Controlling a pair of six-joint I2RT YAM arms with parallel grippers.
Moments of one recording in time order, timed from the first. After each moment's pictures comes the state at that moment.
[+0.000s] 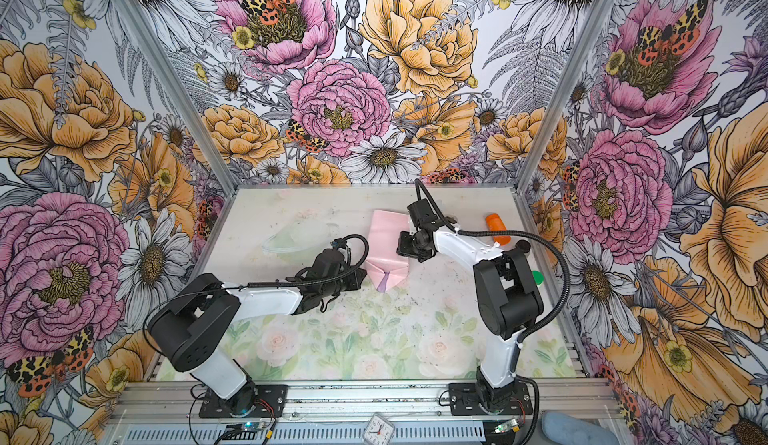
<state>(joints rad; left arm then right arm) -0.70 1.69 0.73 0.28 0.06 -0.71 0.39 1.83 1.31 -0.59 -0.25 0.48</state>
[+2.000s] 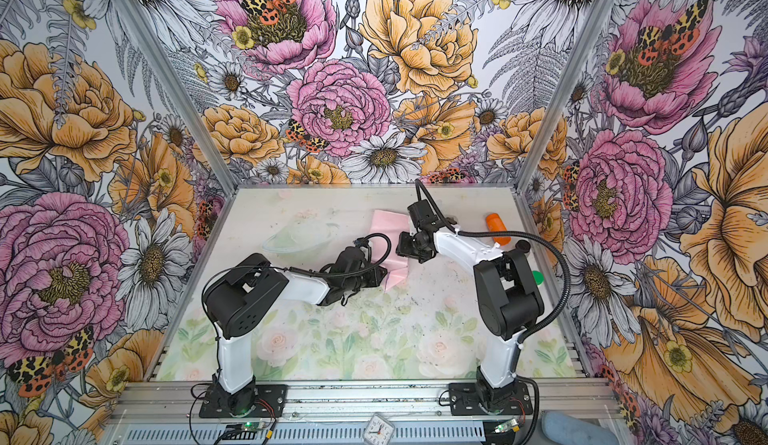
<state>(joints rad) -0.73 1.97 0.91 0.45 0.12 -0.71 0.39 1.82 1.30 -0.58 -0.24 0.49</state>
